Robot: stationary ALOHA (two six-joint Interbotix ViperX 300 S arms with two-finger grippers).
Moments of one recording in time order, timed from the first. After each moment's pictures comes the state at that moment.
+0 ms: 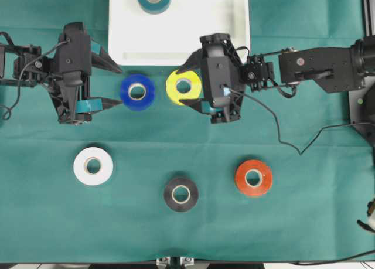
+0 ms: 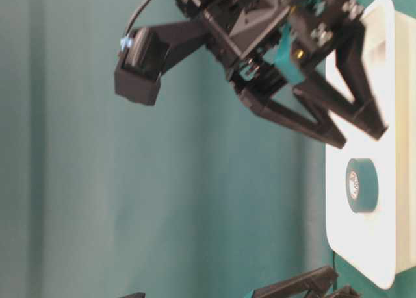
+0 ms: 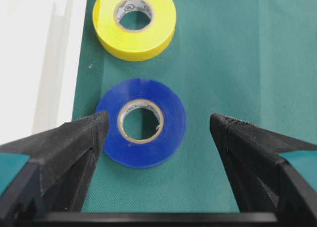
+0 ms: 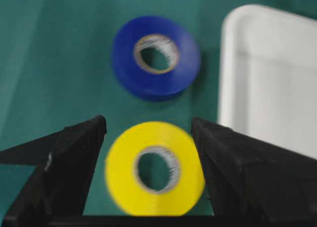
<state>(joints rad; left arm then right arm) 0.03 -0.30 0.95 -0.03 0.01 -0.01 -0.05 0.01 0.68 -0.29 -0.09 0.18</state>
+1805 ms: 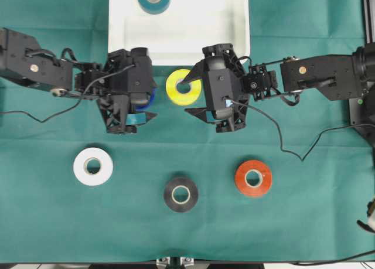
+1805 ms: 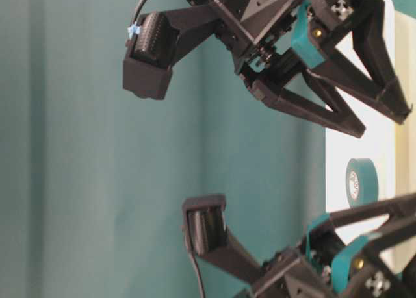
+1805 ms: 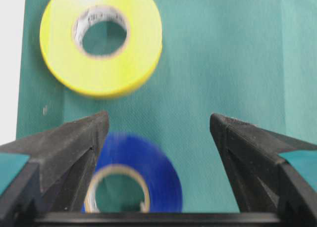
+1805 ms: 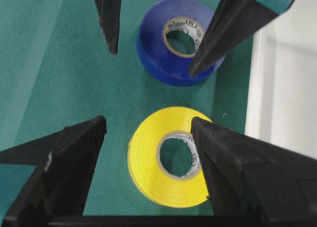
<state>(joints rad) 0.01 0.10 0.71 -0.02 -0.02 0.04 -0.02 0.01 0.70 -0.29 -0.06 0.18</state>
